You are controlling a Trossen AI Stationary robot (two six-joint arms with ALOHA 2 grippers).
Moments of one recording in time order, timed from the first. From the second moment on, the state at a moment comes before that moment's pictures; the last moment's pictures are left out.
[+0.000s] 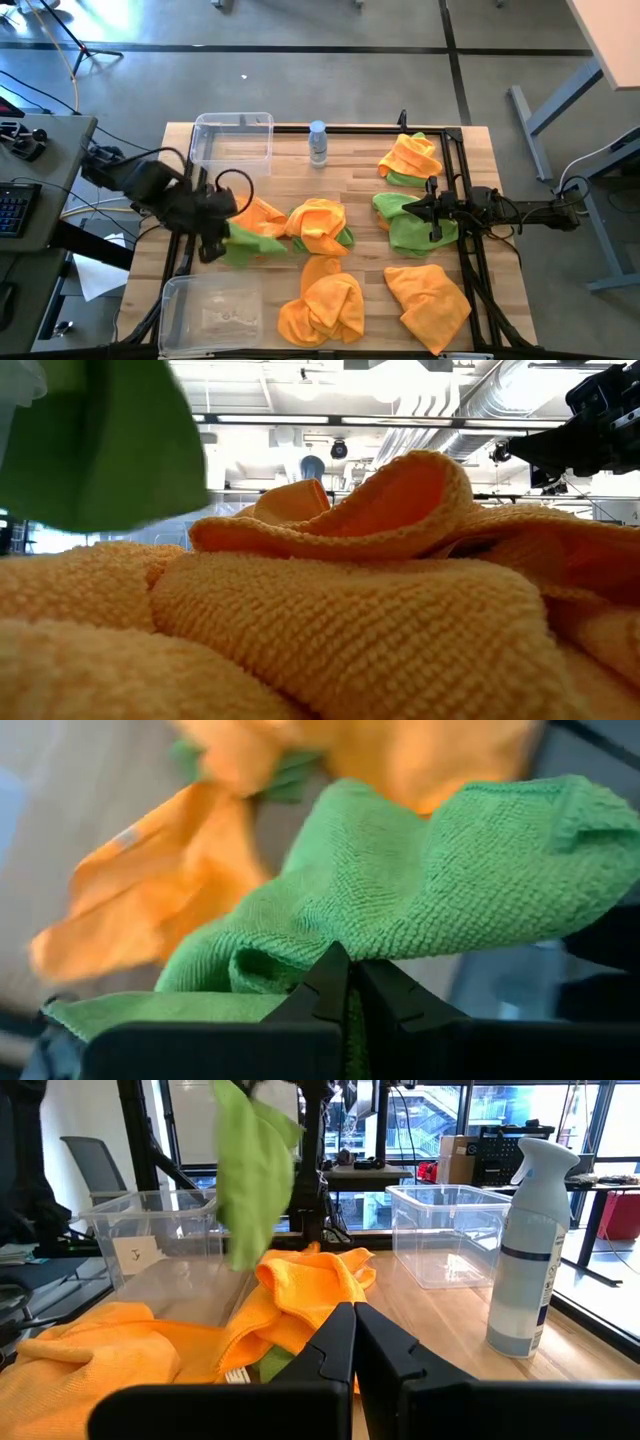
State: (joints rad) left arm -0.50 1.35 1.74 -1.57 -0.12 -0.84; right arm 0.02 0.01 0.02 0.00 0.05 0.00
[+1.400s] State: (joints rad) left arm -1.06 1.74 2.10 -1.57 -0.13 -1.03; right arm 0.02 0.01 0.02 0.00 0.05 0.00
